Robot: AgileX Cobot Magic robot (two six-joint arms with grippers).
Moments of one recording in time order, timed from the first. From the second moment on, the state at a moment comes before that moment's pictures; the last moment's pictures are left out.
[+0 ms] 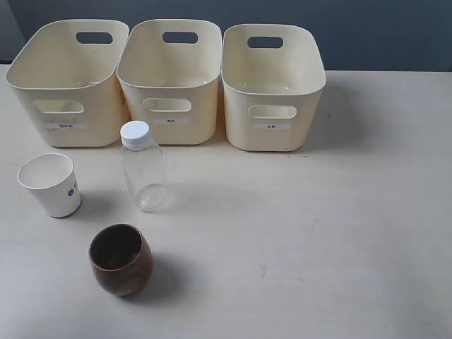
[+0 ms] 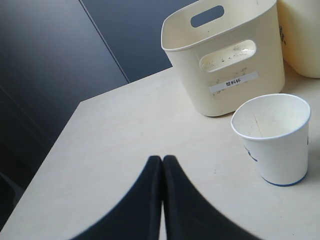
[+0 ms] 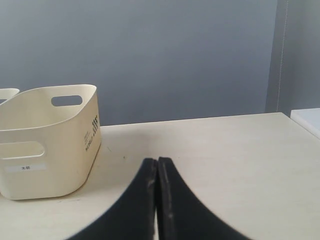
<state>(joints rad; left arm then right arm) -0.16 0.06 0.00 0.54 0.28 -0.15 -0.01 0.00 0.00 0.67 0.18 -0.57</state>
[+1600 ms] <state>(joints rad) -0.16 0.06 0.00 0.54 0.28 -0.15 0.04 0.83 -0.77 1.32 0.78 -1.29</state>
